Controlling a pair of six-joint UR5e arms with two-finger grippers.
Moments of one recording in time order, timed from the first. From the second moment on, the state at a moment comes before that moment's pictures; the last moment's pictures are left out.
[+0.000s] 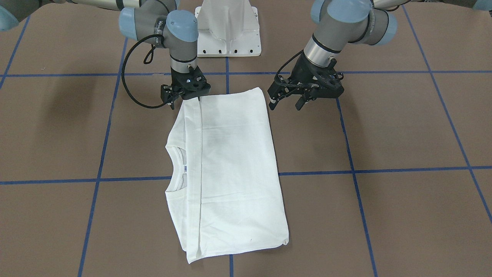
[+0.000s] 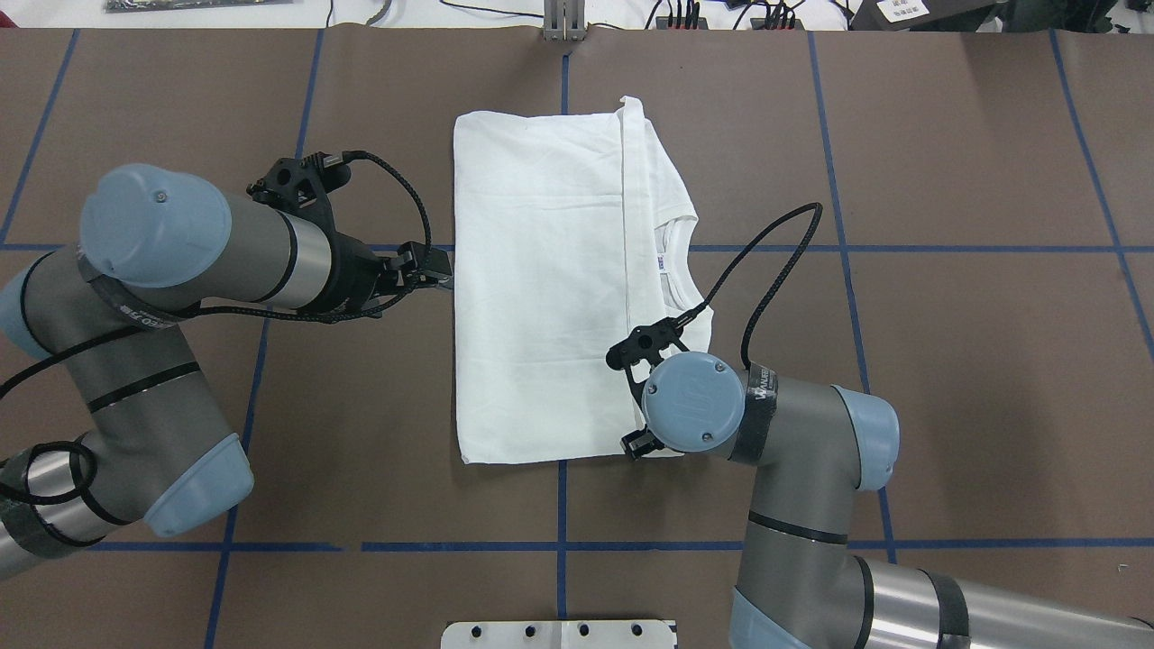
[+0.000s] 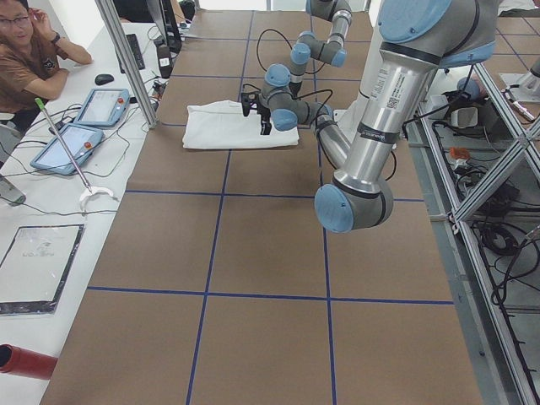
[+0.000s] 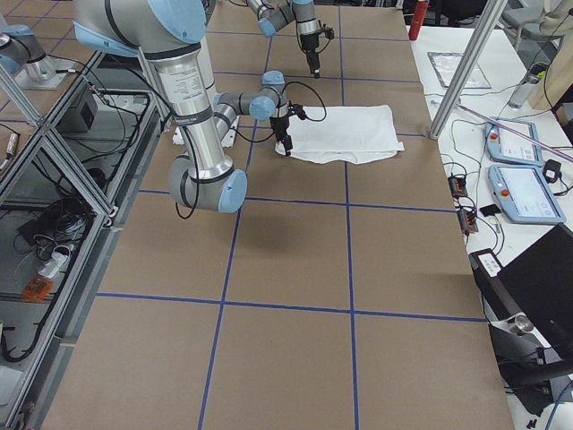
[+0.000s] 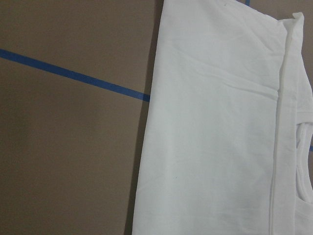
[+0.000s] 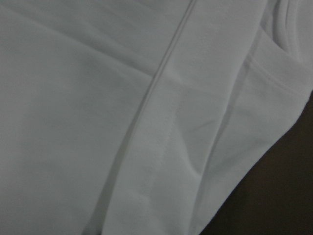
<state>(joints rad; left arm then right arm) -0.63 -1.98 -1.89 -1.97 -1.89 -1.50 0.34 -1.07 1.79 -1.65 1.64 0.85</state>
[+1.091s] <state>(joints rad) -0.61 -2.03 -1.89 -1.97 -1.89 -1.52 0.49 -1.25 1.95 -1.64 1.75 0.80</state>
